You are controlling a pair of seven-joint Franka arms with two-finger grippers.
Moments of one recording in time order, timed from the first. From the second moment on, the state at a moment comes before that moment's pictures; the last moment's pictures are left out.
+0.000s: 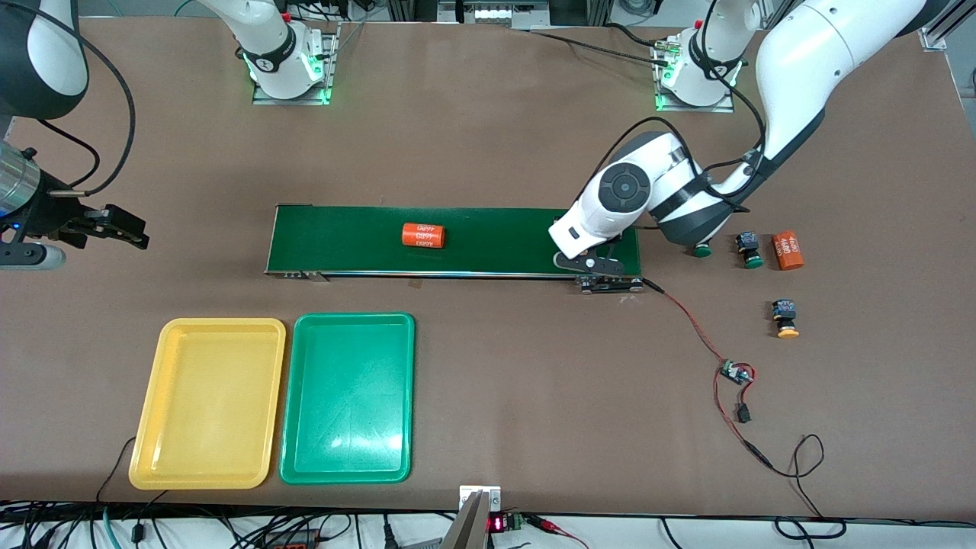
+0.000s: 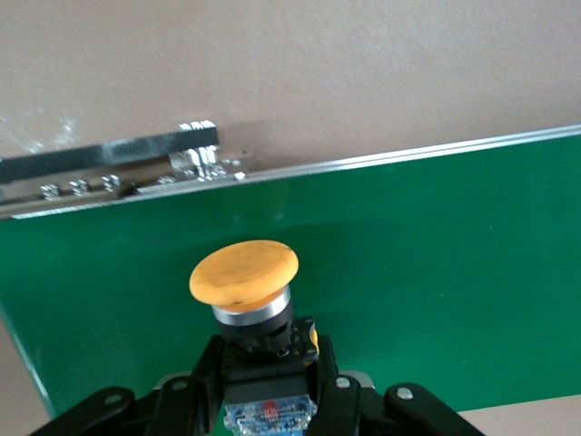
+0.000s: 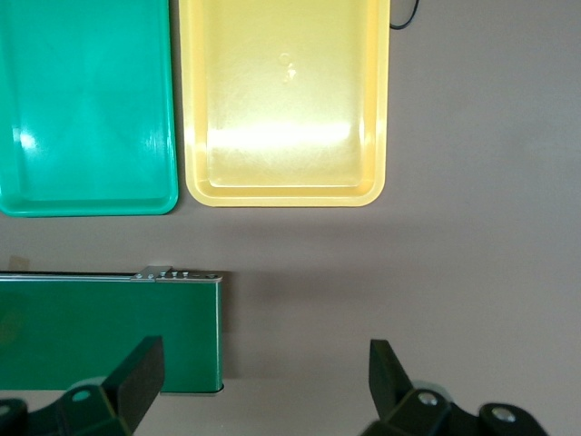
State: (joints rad) left arm 0.34 0.73 -1.03 -1.89 0.53 2.07 -0.80; right arm 0.15 0.12 -0.21 -1.67 0.01 1.81 -0.05
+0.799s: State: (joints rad) left arm 0.43 0.68 -1.00 -1.62 0.54 1.77 -0.78; right arm 0.14 0.12 -0.21 -1.66 0.01 1.81 -0.05
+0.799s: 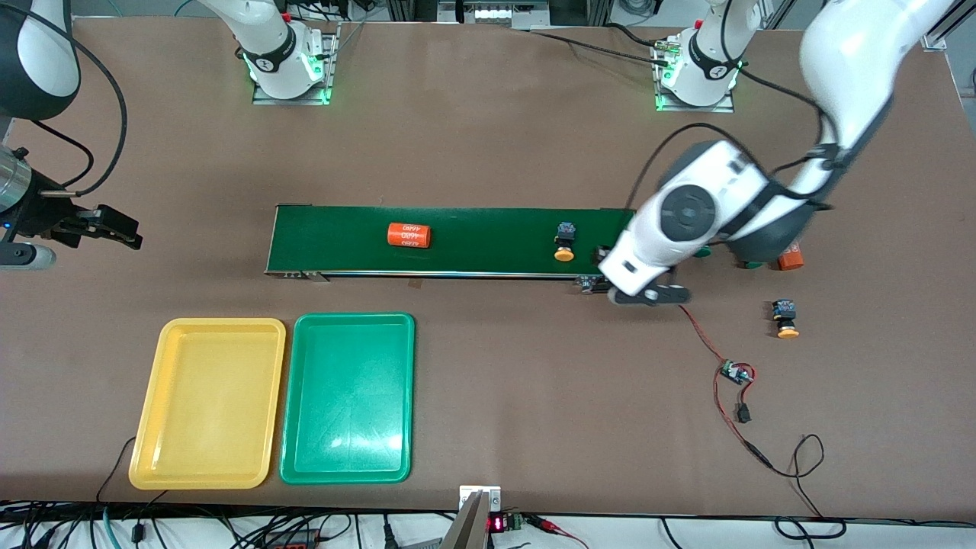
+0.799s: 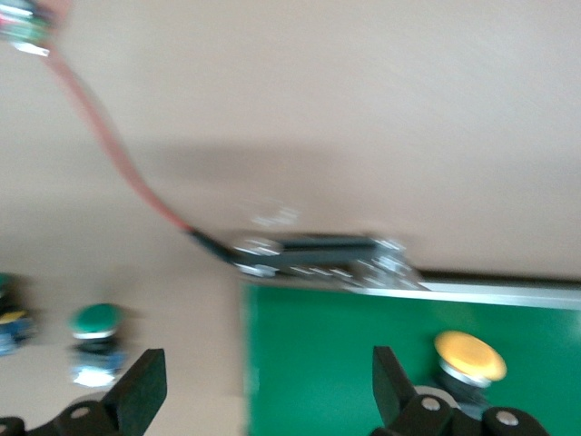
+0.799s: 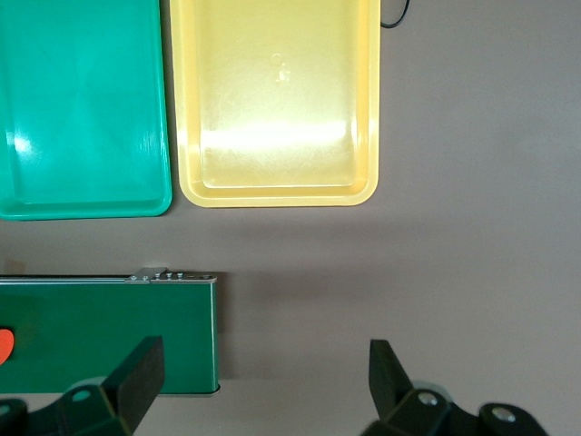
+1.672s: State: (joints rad) left arm 0.53 0.79 -0.53 -1.58 0.56 2.03 -0.18; right arm 0.14 0.12 -0.21 -1.66 0.01 1.81 -0.05
